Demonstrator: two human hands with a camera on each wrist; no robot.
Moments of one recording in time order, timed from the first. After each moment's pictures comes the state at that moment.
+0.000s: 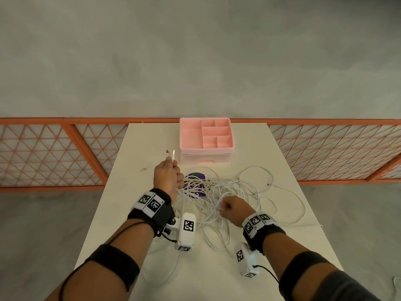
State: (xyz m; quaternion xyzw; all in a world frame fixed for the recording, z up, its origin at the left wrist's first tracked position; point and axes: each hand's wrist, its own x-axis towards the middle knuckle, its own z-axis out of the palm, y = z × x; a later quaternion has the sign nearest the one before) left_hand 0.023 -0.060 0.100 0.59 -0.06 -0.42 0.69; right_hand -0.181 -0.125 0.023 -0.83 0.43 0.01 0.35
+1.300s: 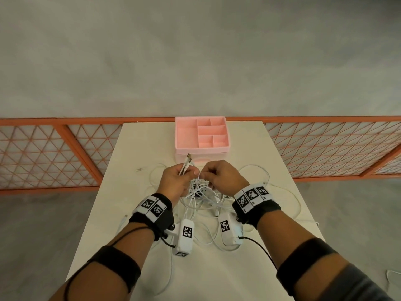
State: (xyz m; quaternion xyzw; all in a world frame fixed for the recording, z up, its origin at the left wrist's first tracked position) left_hand 0.009 -0.059 0.079 0.59 -0.27 -0.46 0.61; right_hand -0.138 -0.140 0.122 -0.81 0.38 -0.13 0.43
